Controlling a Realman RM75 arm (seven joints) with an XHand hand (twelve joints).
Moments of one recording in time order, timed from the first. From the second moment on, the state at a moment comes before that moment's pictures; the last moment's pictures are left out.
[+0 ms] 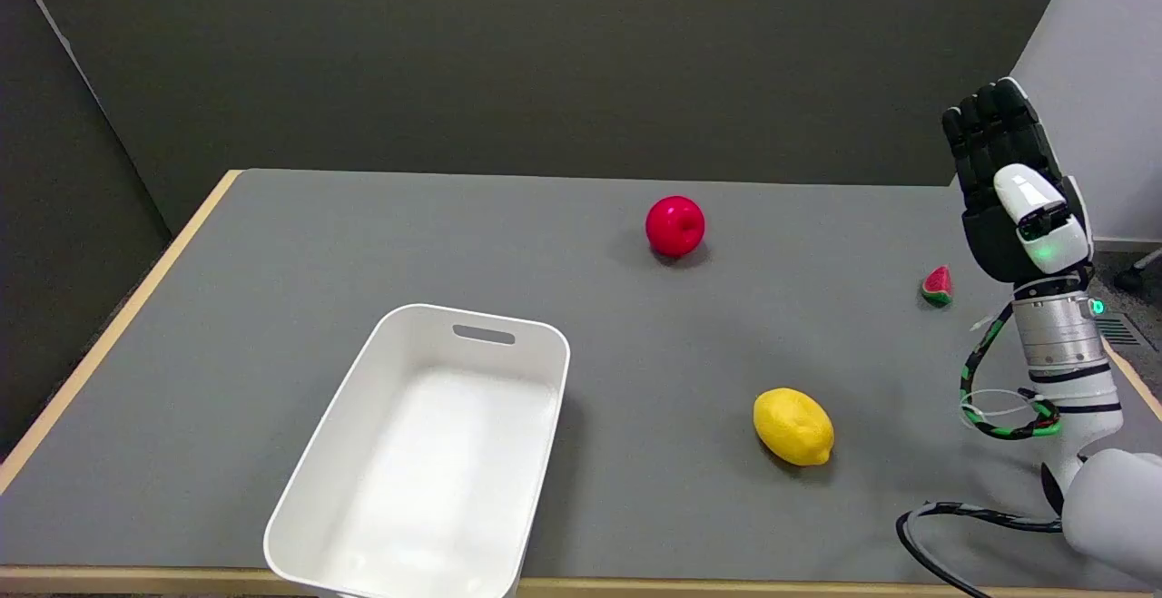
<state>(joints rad) 0.35 -0.95 -0.72 0.09 2.58 -1.67 -0.61</state>
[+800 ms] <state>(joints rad) 0.31 -0.96 -0.82 0.12 2.57 -1.71 -0.69</state>
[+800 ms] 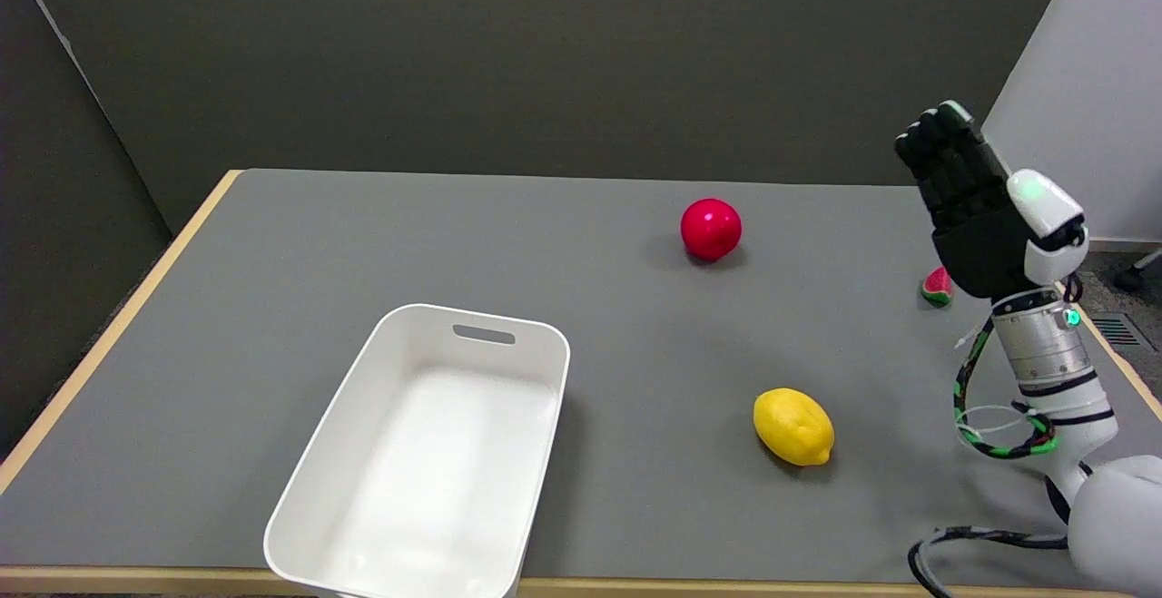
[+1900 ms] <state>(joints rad) -0.15 -1.16 -0.81 0.57 2.57 -1.61 -1.40</state>
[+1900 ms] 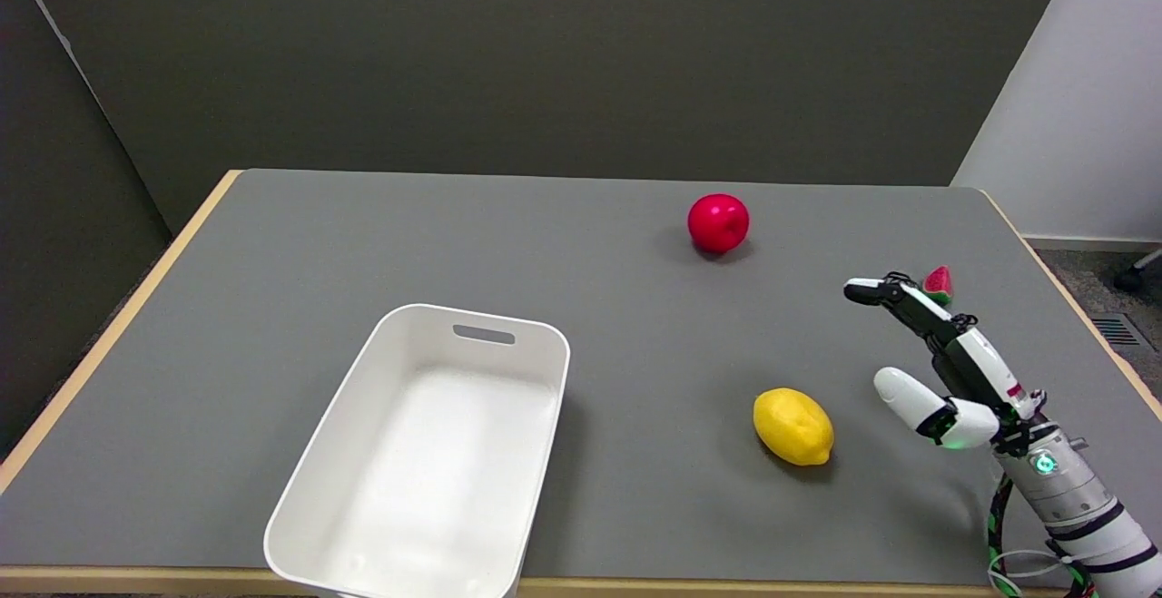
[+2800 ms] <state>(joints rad) -0.31 -1.23 -0.93 0.89 2.56 -1.27 -1.78</state>
